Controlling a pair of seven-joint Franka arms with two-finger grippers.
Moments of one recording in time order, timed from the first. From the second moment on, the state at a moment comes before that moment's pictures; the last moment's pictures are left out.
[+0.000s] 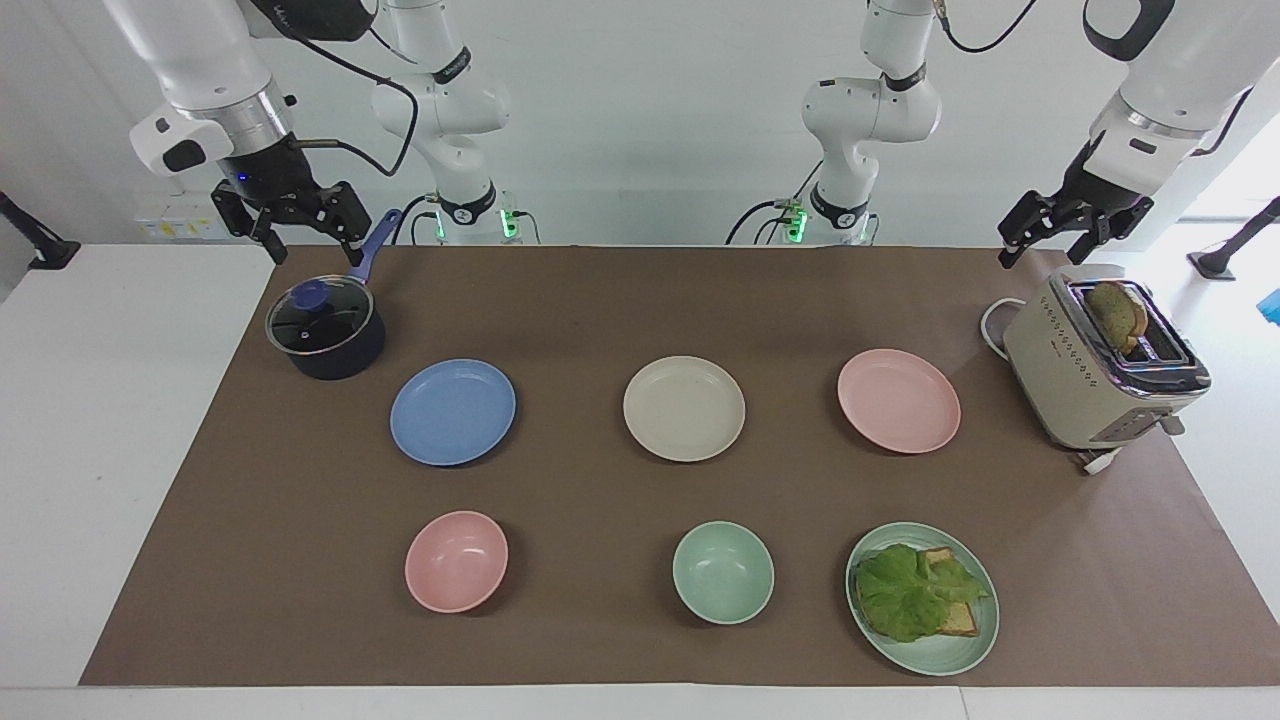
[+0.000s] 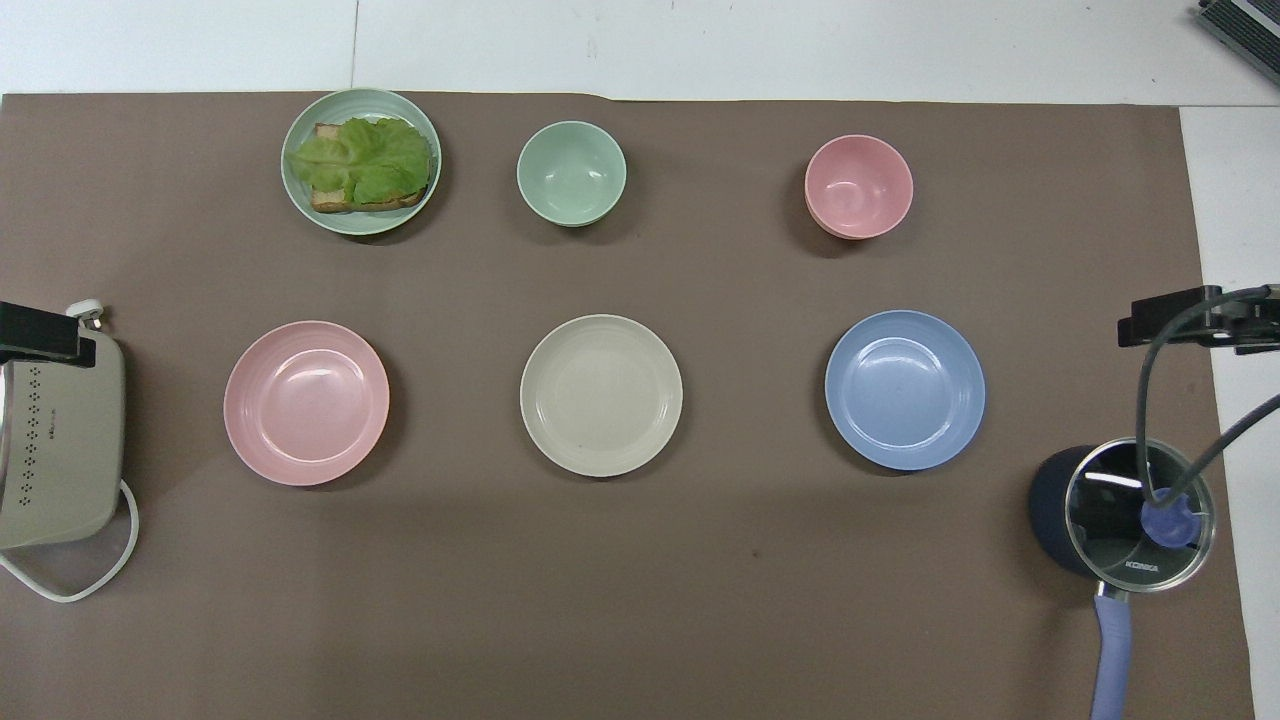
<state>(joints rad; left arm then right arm) -0.18 -0.08 0.20 -1.64 -0.02 1.56 -0.02 0.05 -0.06 -0.08 -1.61 0.02 1.59 0.04</state>
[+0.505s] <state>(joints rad) -0.18 -0.08 0.20 -1.64 -0.02 1.56 -0.02 0.05 -0.06 -0.08 -1.61 0.02 1.59 0.04</state>
